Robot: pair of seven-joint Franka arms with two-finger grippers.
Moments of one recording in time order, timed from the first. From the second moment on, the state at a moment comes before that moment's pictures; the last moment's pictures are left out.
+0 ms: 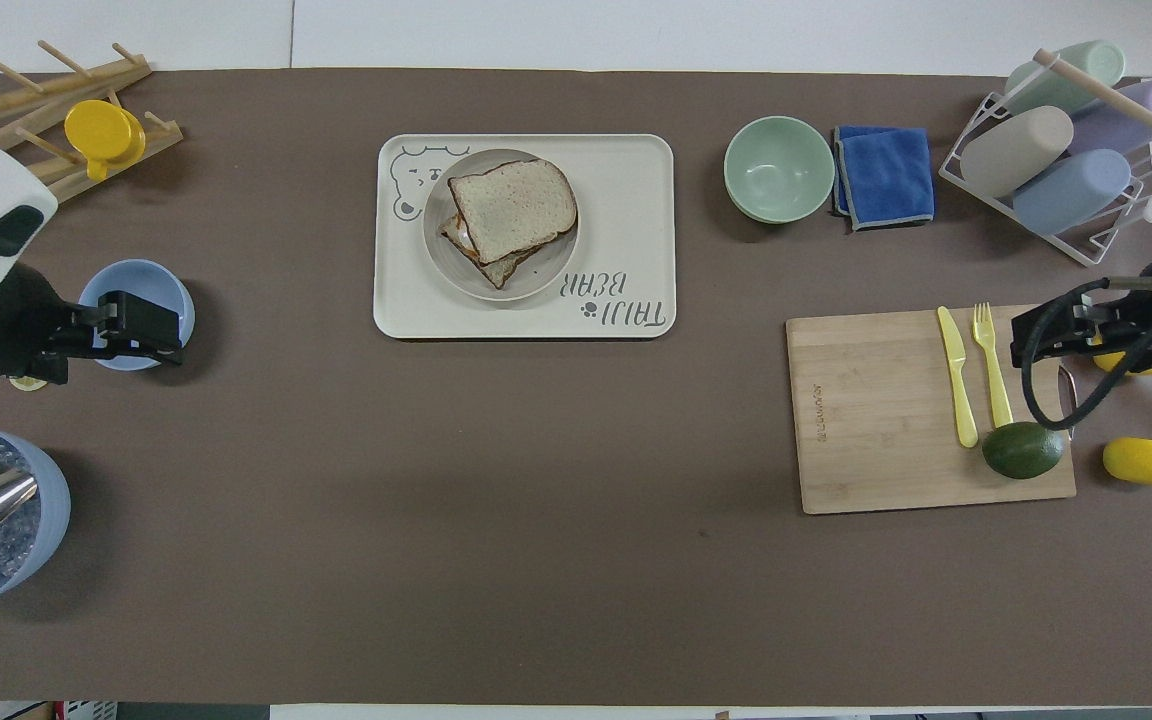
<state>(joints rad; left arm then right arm) -0.11 -0.09 -0.07 -1.72 -0.04 1.52 -0.24 0.06 -0.02 -0.05 -1.66 -0.02 1.48 0.08</state>
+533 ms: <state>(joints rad) -0.06 -0.07 -0.08 -1.65 -0.04 1.54 -0.21 0.06 -0.02 -0.05 -1.66 -0.02 1.48 0.08</state>
